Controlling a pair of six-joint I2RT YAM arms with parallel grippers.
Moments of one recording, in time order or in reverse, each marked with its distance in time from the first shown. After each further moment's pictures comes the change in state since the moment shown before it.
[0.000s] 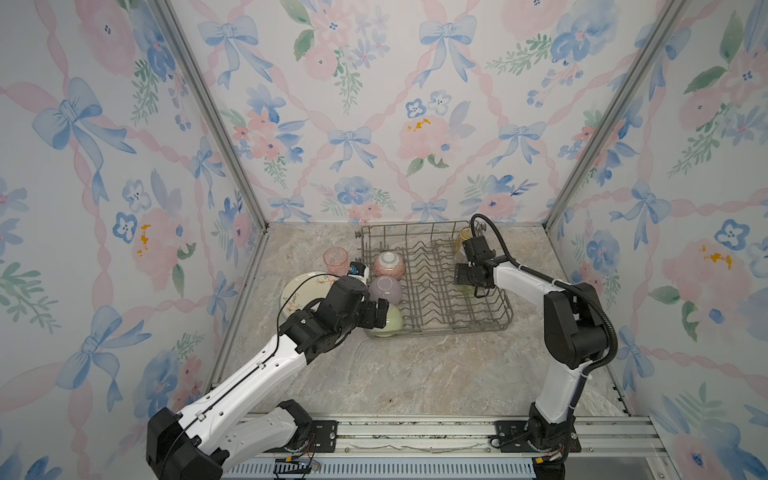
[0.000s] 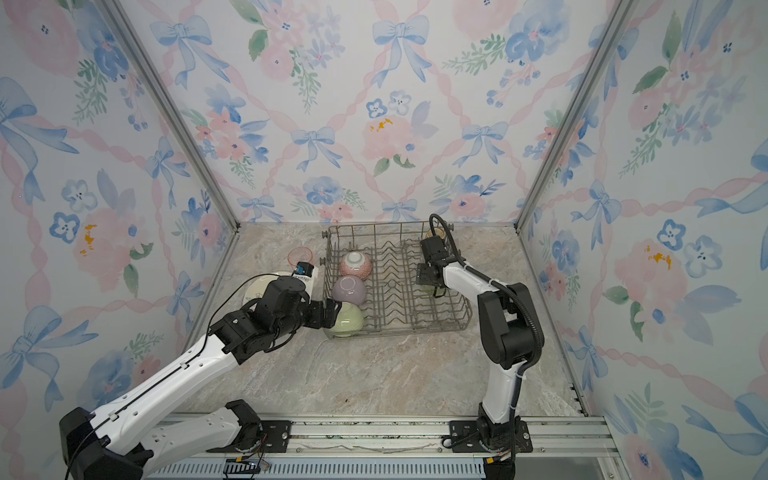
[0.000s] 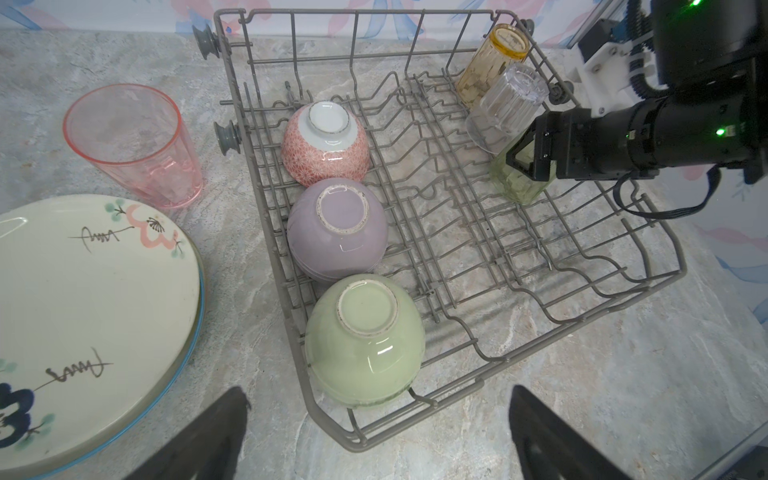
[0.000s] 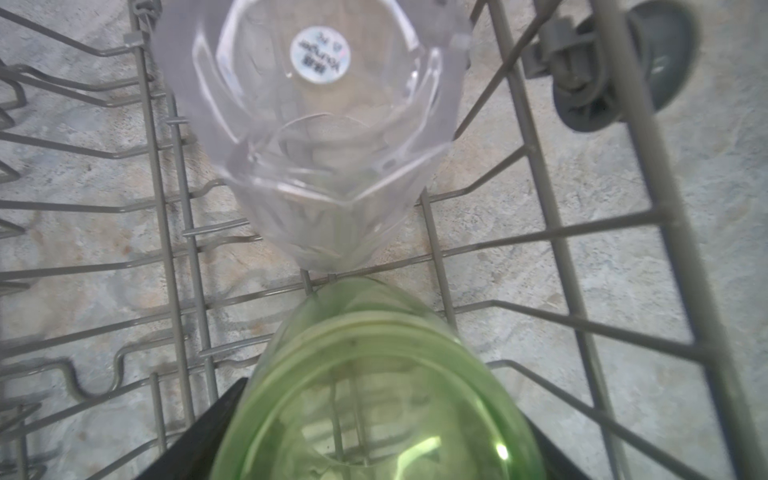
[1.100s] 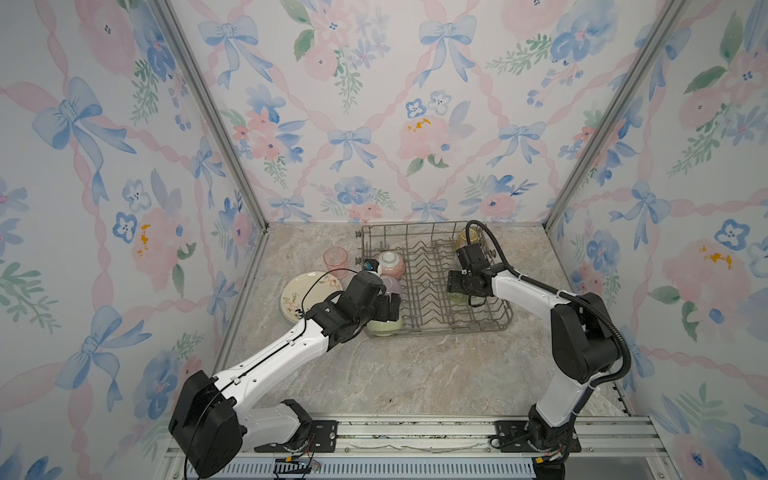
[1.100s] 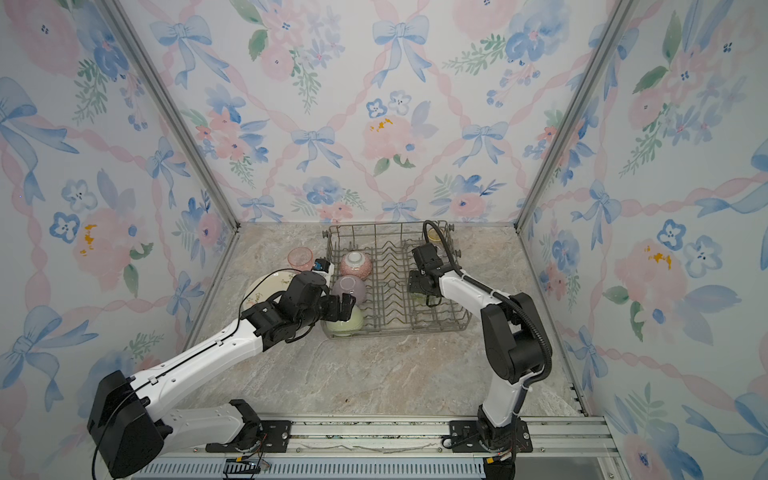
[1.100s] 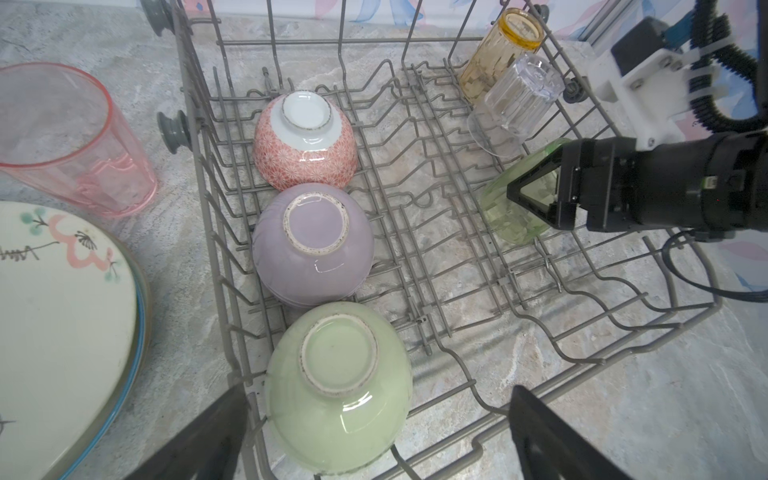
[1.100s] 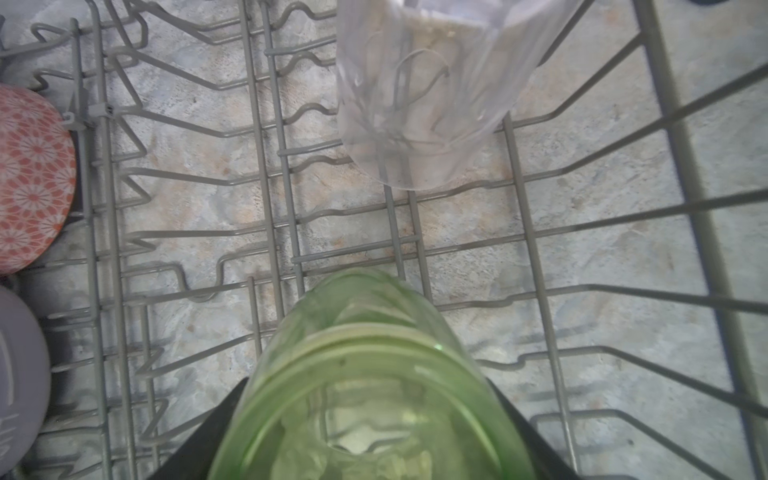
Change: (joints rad) left arm -0.017 0.176 0.001 0.149 -0.018 -0.030; right arm 0.096 -0.106 -0.097 0.002 -0.104 0.098
